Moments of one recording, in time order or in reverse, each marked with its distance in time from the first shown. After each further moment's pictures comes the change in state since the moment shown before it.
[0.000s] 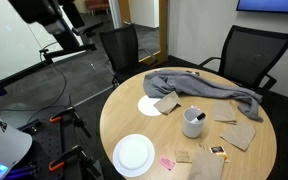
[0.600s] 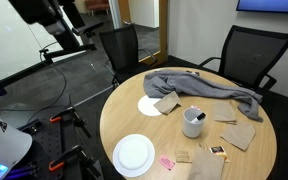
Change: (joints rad) arm 0.000 0.003 0.000 0.000 0.002 0.000 0.000
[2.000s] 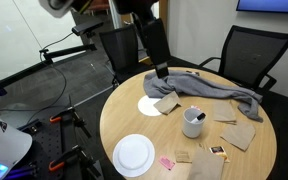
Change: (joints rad) arm 0.028 0.491 0.022 0.145 0.072 0.398 0.002
